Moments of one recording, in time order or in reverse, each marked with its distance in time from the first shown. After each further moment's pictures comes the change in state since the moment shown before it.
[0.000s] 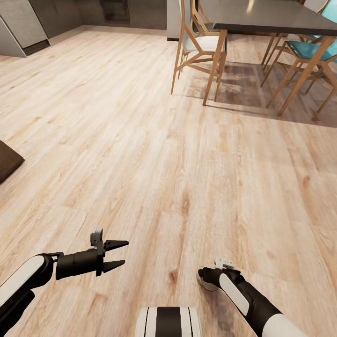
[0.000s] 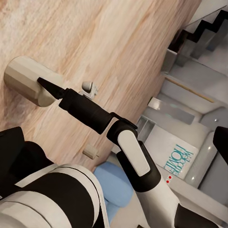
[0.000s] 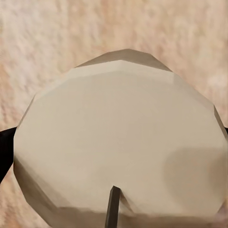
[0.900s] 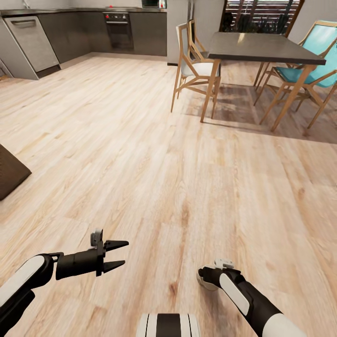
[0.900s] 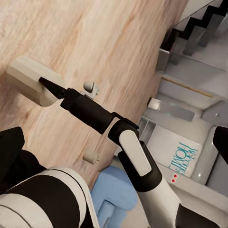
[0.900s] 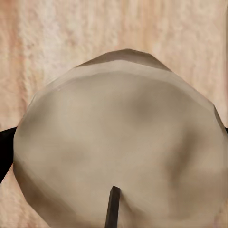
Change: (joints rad) left arm 0.000 -0.001 0.000 0.001 -0.005 0.000 0.000; right arm -0.001 -0.002 -0.001 -0.002 0.002 0.001 0.001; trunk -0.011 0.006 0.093
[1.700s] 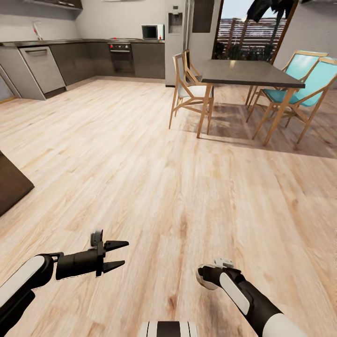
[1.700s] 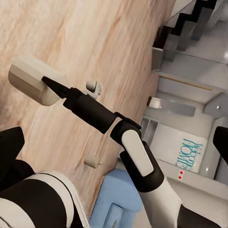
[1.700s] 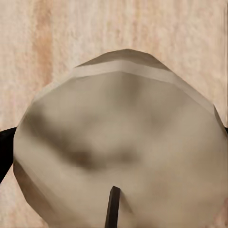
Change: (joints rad) left arm 0.000 0.000 0.000 0.002 -0.005 -0.001 0.000; right arm 0.001 0.000 -0.007 -0.009 -0.002 -0.001 0.005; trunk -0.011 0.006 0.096
